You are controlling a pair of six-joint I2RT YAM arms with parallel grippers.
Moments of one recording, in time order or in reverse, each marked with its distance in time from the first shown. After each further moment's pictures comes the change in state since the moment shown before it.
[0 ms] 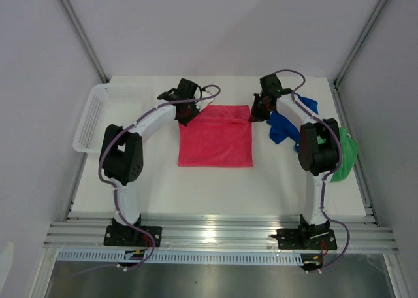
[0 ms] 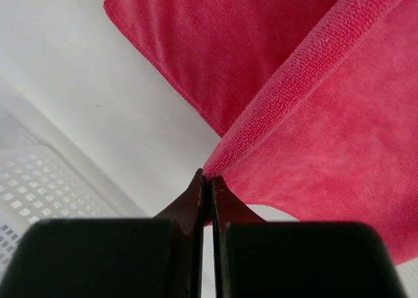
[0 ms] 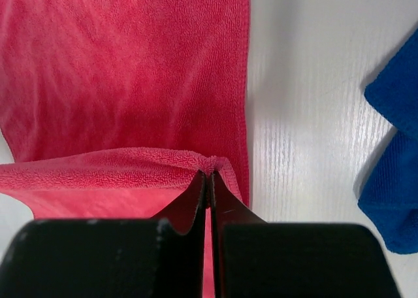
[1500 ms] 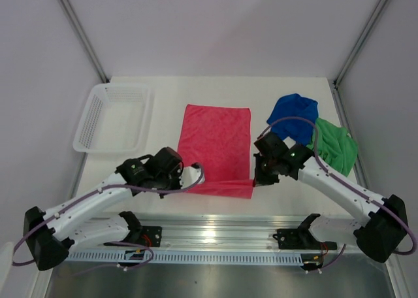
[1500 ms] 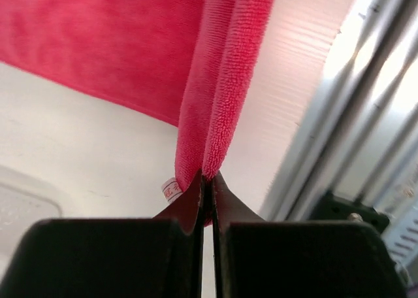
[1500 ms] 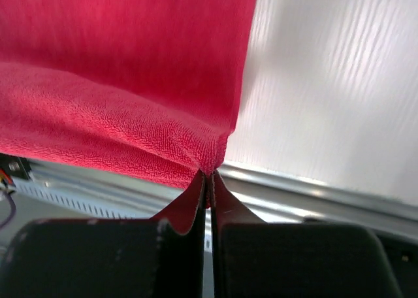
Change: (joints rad) left arm -0.417 -0.977 -0.776 -0.311 0.156 -0.011; right arm 0.473 -0.914 -0.740 -0.321 0.109 0.253
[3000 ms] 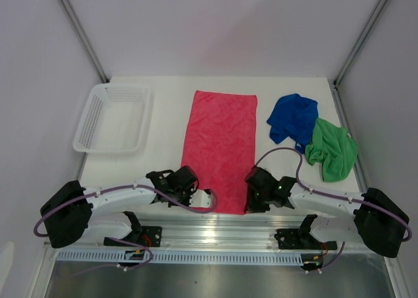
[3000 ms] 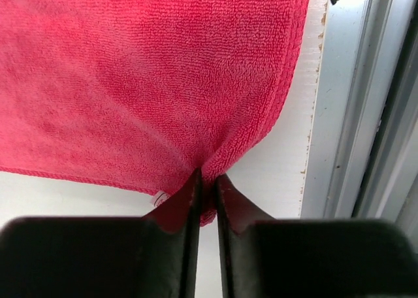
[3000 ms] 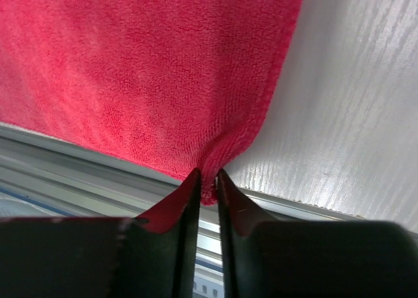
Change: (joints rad) left arm -0.109 0.250 -0.260 0.389 -0.031 0.227; right arm 0.211 0.000 -0.451 0.453 0.019 0.267
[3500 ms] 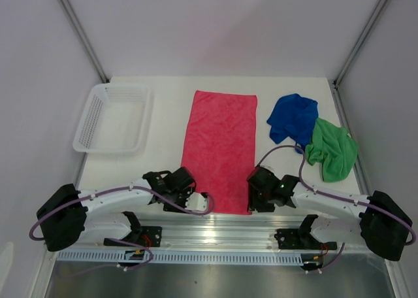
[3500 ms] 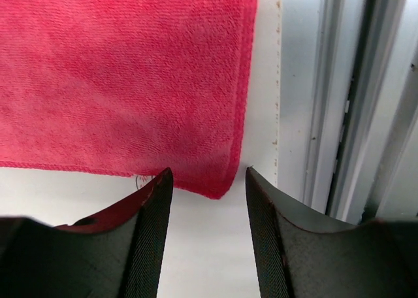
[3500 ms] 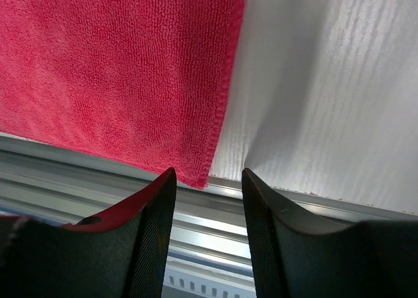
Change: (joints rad) left arm 0.005 -0.052 -0.008 -0.101 0.028 0.027; right arm -0.015 -0.045 0.028 -0.126 0.064 -0.046
